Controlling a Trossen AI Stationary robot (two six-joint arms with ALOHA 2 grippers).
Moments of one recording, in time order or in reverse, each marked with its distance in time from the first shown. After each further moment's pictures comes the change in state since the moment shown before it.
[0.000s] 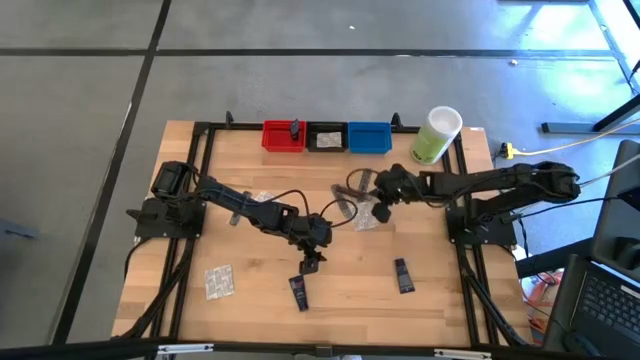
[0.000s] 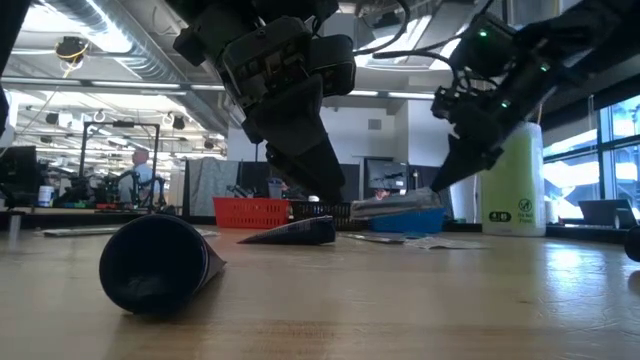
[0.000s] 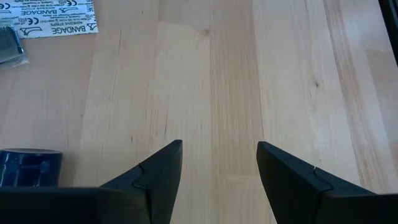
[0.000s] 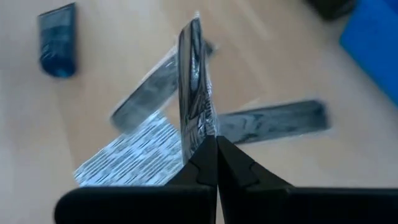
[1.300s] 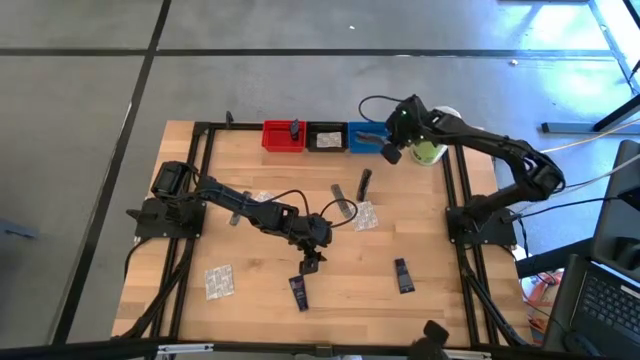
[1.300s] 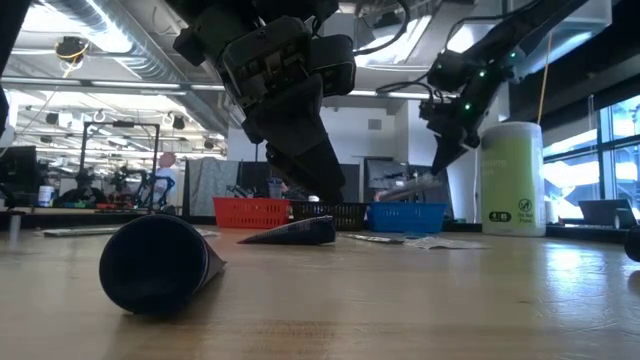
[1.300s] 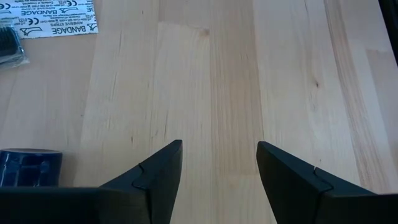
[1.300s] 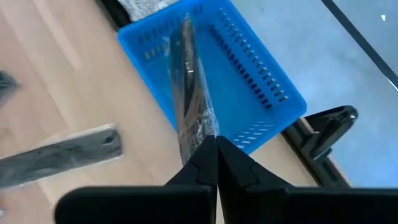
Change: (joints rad) left arm 0.000 0.000 0.000 0.000 0.000 0.000; right arm -0.625 0.172 0.409 -0.364 -0.182 -0.464
